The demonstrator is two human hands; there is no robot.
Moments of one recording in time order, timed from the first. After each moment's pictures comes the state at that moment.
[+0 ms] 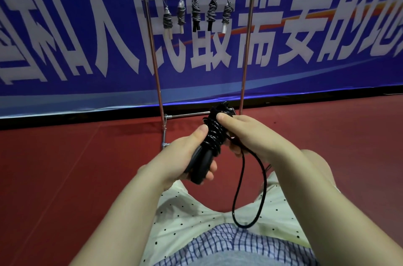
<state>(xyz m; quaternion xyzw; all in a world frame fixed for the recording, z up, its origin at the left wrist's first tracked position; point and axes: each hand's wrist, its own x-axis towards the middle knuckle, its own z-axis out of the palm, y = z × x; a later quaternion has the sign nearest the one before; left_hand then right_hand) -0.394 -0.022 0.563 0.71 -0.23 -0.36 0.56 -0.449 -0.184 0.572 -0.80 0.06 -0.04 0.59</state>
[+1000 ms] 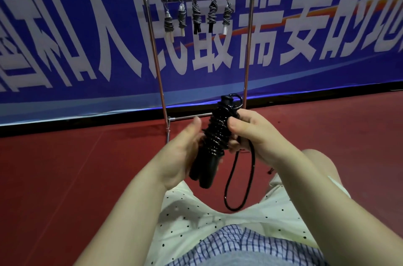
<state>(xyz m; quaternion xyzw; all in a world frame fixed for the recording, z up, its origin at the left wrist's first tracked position) -0.394 -0.019 0.571 0.62 -0.24 -0.39 0.63 -0.456 -0.178 0.572 -0.69 -0.13 -0.10 0.70</state>
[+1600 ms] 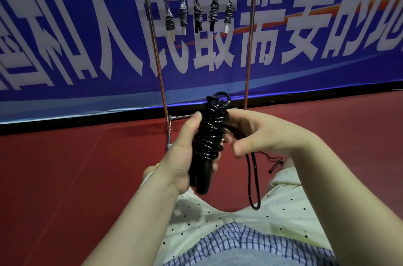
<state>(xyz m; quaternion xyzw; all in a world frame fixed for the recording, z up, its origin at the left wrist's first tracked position) -0.400 -0.026 0.565 0.53 -0.18 -0.40 0.73 -0.457 -0.204 0.584 -0.76 -0.20 0.06 0.61</state>
